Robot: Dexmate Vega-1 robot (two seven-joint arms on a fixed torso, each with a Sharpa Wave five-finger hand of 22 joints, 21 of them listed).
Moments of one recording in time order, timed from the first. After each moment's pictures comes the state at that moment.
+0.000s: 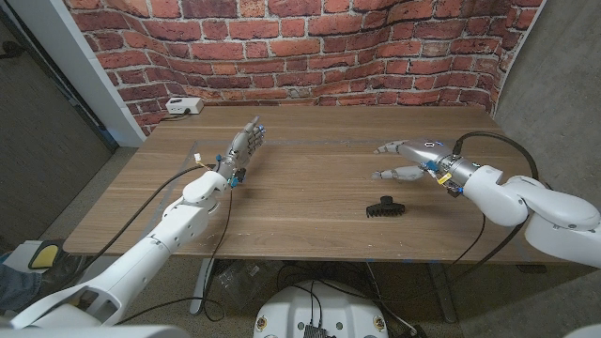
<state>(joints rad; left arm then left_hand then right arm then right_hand) 0.88 0.57 0.39 -1.43 -0.64 -0.19 -0.01 0.31 0.01 0.24 -0.03 0.21 0.13 0.07 0.20 0.18 0.17 0.01 0.21 0.19 0.07 0.03 0.19 0.18 -0.03 0.02 0.20 0.18 -1.37 -1.22 -0.13 -2.21 -0.48 -0.16 -0.06 0.35 -0.13 0.22 -0.01 0.27 0.32 -0.09 0.22 0.21 0.31 -0.01 0.22 0.19 0.28 0.02 0.19 0.20 0.45 0.15 0.20 0.19</state>
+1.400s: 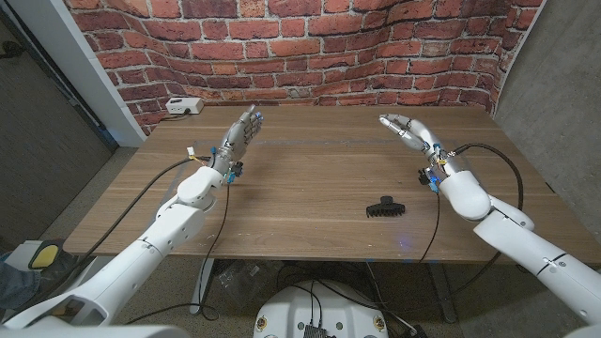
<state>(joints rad) 0.93 0.60 0.36 -1.54 -0.58 -0.26 0.04 0.31 0.01 0.23 -0.03 0.21 0.16 0.08 0.20 0.18 0.21 0.02 0.21 0.19 0.11 0.03 0.19 0.18 0.02 -0.02 0.22 0.18 -1.10 -0.78 -0.27 -1.77 0.00 0.23 -0.26 0.28 -0.07 0.20 0.02 0.23 0.41 -0.01 0.22 0.20 0.39 0.04 0.24 0.19 0.31 0.04 0.19 0.19 0.42 0.03 0.20 0.19</state>
